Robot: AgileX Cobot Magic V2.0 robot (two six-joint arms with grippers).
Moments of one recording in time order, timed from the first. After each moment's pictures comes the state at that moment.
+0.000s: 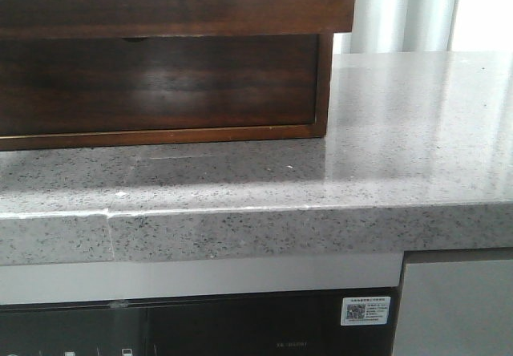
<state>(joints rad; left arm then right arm) -0.21 0.28 -0.32 0.60 -0.24 -0.42 0.58 1.33 -1.85 0.45 1.14 -0.74</state>
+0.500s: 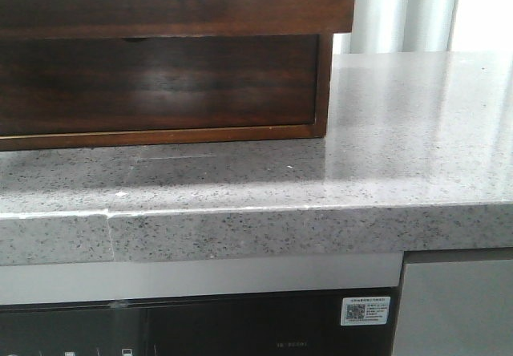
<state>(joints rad) -0.21 0.03 -0.32 0.47 0.17 -0.44 0.58 0.73 -0.90 0.48 0.45 -0.74</state>
